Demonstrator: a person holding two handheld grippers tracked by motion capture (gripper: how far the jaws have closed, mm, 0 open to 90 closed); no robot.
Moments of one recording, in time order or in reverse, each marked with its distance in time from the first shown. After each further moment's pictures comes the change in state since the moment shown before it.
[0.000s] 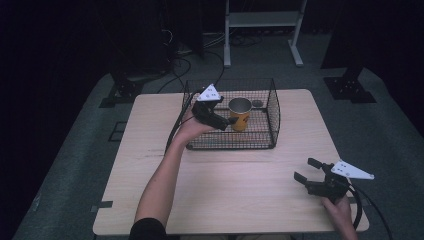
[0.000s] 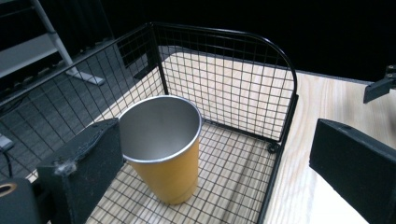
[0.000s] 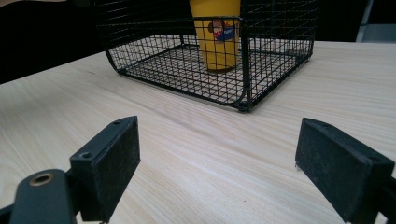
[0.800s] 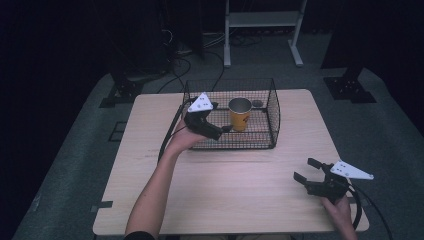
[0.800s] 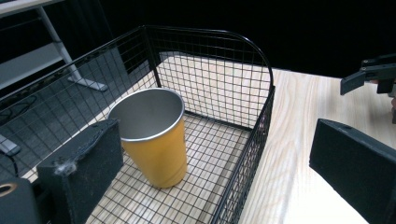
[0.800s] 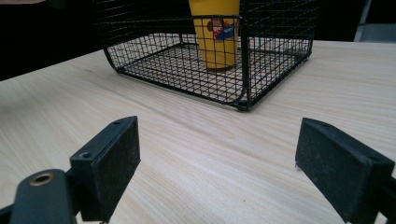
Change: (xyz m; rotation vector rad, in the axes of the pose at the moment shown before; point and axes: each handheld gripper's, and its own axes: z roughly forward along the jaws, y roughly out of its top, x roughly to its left) left arm -0.020 -0.013 -0.031 -0.044 0.003 0.011; right arm 0.001 0.000 0.001 0.006 -0.007 -0.006
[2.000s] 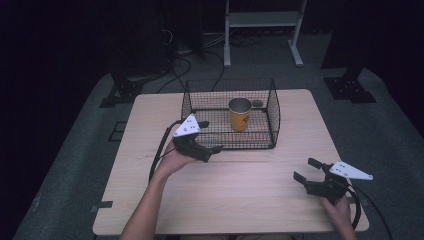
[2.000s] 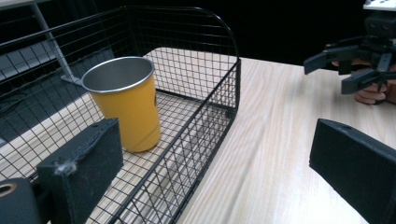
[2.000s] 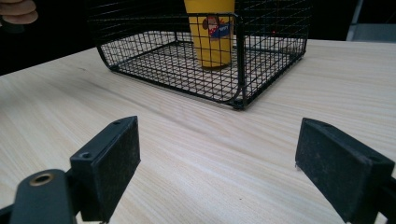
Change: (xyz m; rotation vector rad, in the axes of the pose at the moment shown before) left arm -0.035 -0.042 -0.034 -0.020 -0.014 -0.010; right arm 0.002 0.000 0.001 0.007 -0.027 -0.008
